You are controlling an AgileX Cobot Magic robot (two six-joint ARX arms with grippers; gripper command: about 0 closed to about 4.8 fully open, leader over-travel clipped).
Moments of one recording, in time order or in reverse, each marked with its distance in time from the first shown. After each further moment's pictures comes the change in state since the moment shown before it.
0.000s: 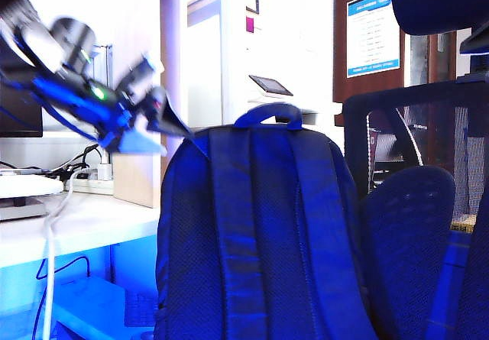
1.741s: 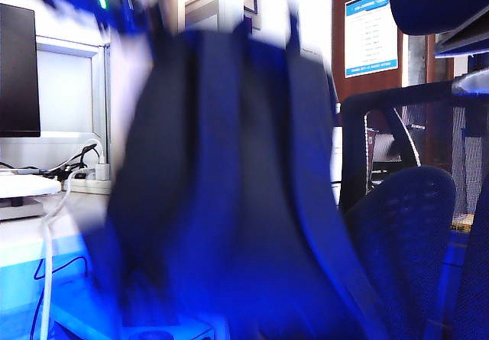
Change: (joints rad) left arm -0.027 -0.350 0.024 0.097 -0.097 0.023; right arm 0.000 0.062 0.008 -0.006 -0.262 0.040
